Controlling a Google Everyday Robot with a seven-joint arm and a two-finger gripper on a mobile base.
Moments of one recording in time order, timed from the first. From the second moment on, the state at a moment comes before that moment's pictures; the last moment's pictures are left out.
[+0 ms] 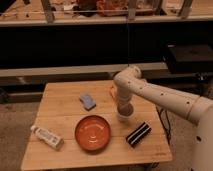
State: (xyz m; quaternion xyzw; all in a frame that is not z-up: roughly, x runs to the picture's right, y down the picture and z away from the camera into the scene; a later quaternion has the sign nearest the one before) arm 0.082 0.084 0.826 -0.27 -0.11 -0.27 0.92
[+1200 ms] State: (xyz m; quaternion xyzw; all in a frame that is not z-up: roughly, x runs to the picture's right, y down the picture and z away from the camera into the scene) arm 0.079 0.055 0.799 -0.25 -0.10 -0.28 0.92
